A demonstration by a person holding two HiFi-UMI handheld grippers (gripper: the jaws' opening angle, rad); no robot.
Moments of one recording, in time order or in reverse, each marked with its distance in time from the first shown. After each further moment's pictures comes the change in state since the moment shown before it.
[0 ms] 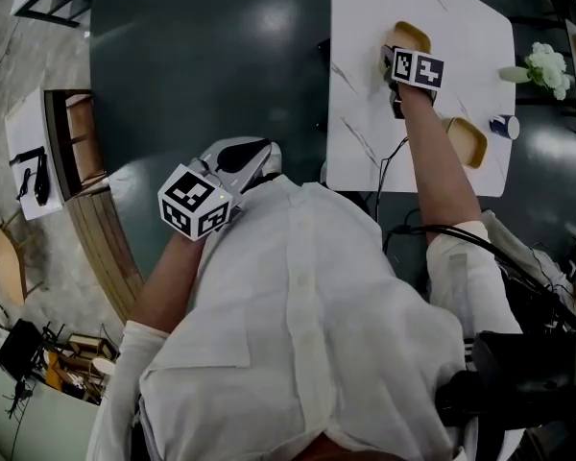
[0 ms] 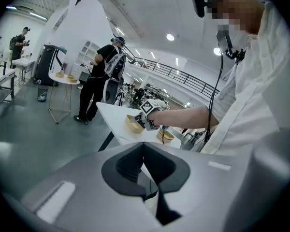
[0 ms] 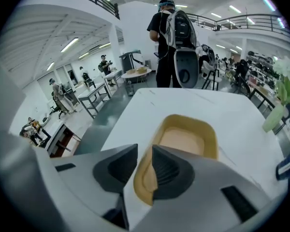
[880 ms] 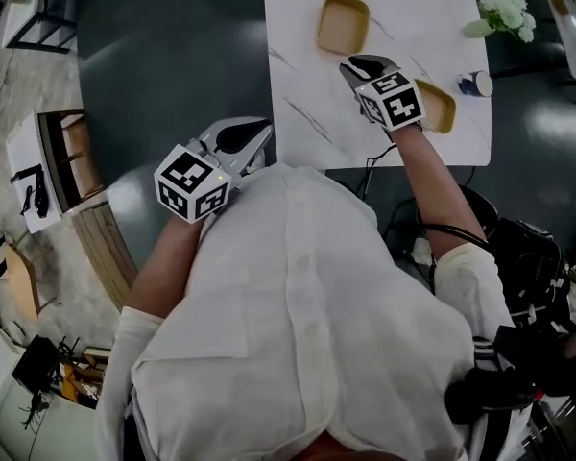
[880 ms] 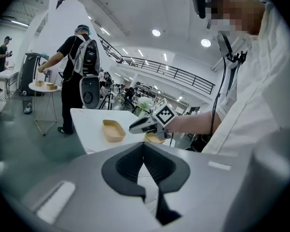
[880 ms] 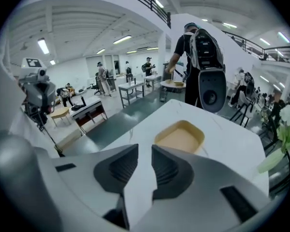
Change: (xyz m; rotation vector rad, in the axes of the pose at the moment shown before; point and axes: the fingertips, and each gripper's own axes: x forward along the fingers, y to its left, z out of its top) left arm 0.104 -0.102 0.029 0.127 0.013 -0.051; right arm -0.135 0.017 -0.062 -0.480 -0.075 0.264
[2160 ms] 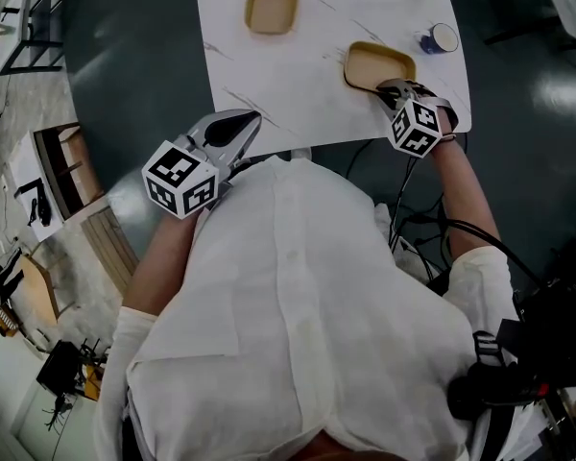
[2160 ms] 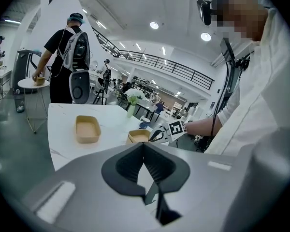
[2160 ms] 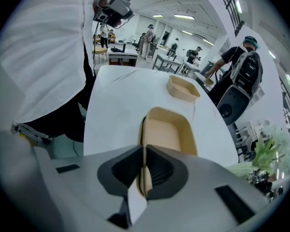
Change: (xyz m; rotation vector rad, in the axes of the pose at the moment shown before) left arm 0.098 -0.080 0.000 0.010 0.071 -0.025; right arm -0.108 -0.056 -0.231 -0.654 0.296 0.061
